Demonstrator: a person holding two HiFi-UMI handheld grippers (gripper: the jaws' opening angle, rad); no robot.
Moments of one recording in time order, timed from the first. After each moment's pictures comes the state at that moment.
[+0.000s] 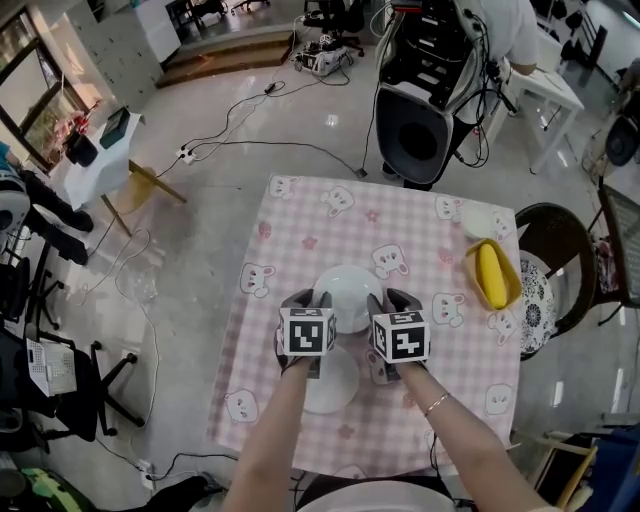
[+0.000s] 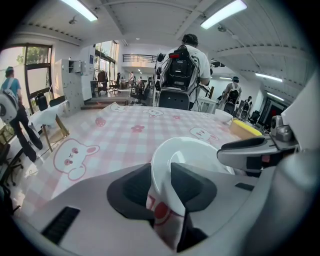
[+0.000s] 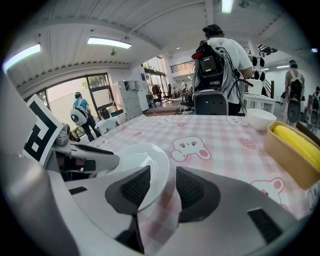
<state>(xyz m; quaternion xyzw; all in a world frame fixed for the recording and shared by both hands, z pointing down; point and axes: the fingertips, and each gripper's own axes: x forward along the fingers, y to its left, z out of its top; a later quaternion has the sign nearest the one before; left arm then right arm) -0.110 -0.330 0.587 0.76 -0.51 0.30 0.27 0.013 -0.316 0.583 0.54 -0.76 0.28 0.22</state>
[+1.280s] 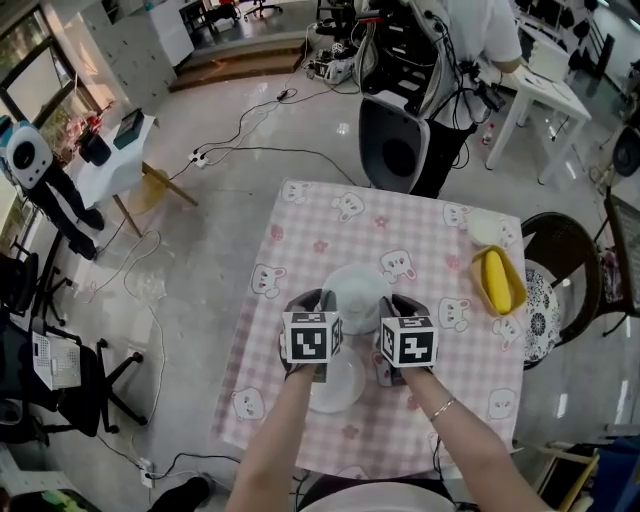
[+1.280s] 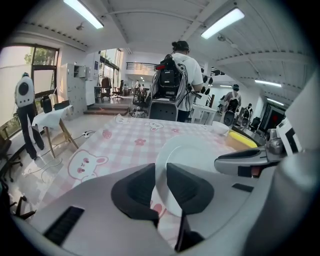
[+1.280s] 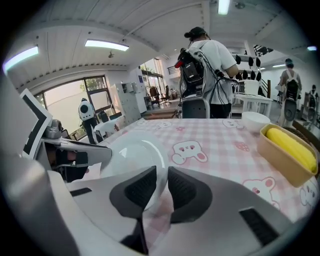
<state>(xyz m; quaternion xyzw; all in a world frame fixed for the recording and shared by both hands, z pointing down) -0.117 -0.323 0.541 0.77 -0.53 0.26 0.25 0.011 -0.308 0.559 0.55 -0.75 0.29 0.21</state>
